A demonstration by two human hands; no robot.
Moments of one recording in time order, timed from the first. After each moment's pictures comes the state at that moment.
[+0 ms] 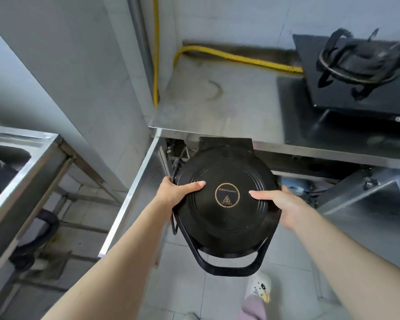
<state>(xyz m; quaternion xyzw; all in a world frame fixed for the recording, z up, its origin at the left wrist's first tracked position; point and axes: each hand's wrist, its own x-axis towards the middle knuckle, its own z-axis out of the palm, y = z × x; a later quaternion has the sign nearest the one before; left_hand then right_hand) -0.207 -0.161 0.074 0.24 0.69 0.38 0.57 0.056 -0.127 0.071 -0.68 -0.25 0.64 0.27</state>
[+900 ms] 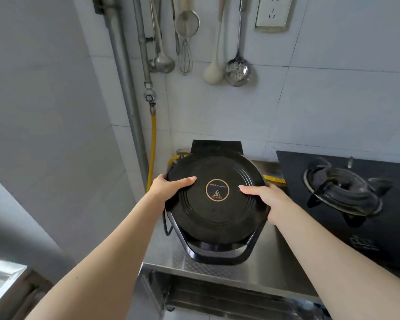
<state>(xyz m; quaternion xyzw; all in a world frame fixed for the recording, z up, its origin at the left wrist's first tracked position) -0.239 0.116 0.264 0.32 0.67 0.44 0.50 0.014 0.150 0.257 -0.63 -0.35 0.59 0.36</state>
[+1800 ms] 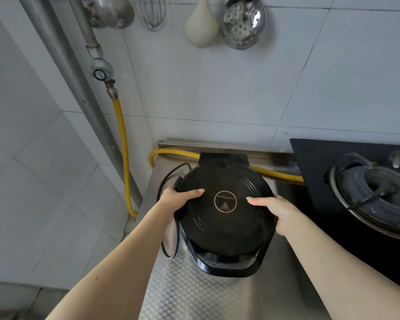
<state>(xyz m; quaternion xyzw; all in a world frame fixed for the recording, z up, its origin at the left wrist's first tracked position) -0.231 0.285 0.160 0.29 0.70 0.31 0.57 0.027 0.290 0.159 -0.70 -0.25 0.60 0.29</state>
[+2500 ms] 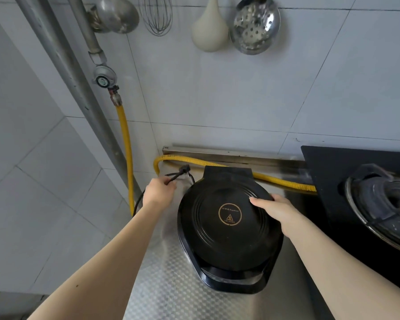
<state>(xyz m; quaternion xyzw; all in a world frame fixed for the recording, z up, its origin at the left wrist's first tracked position) -0.274 0.320 0.160 0.43 0.78 0.30 0.34 0.008 0.320 0.163 -0.75 -0.38 0.51 0.19</state>
